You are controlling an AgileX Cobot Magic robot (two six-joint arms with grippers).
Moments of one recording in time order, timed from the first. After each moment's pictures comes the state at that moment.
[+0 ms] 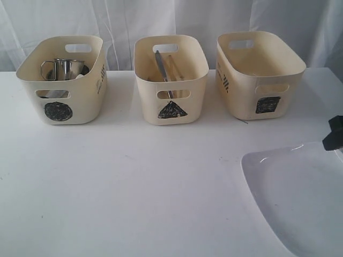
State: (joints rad) left arm -0.08 0.00 0.02 0.42 0.50 -0.39; right arm -0.50 1.67 -1.03 0.57 0.84 -0.84
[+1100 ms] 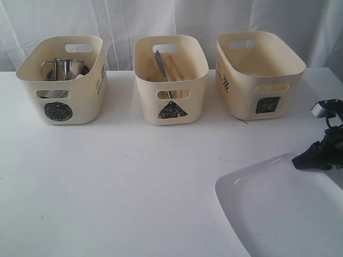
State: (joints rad) left arm -0.08 0.00 0.02 0.42 0.50 -0.39; right arm -0.51 1.98 -1.03 0.94 0.84 -1.61
